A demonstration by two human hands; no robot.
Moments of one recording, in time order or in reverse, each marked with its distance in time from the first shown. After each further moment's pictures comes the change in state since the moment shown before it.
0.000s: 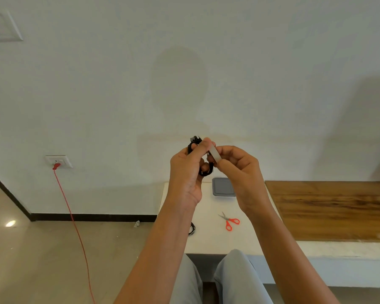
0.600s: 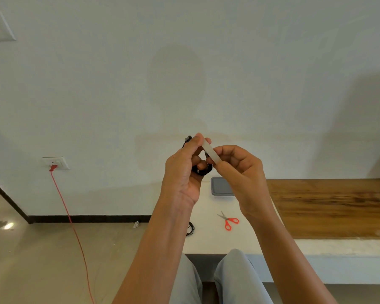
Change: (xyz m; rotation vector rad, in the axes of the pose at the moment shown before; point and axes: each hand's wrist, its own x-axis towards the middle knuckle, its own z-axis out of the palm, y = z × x) left_hand -0.003 0.008 0.000 -0.097 -0.074 -0.067; right_hand -0.011 -0.014 0.000 -0.083 -0.007 -0.067
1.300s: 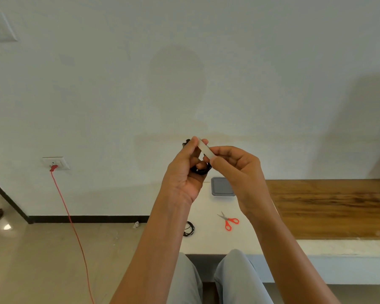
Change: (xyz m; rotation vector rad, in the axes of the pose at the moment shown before) left_hand 0.006 0.000 -0.003 -0.174 0.008 -0.110; right_hand 0.003 -0.003 0.003 0.094 -0.003 0.092
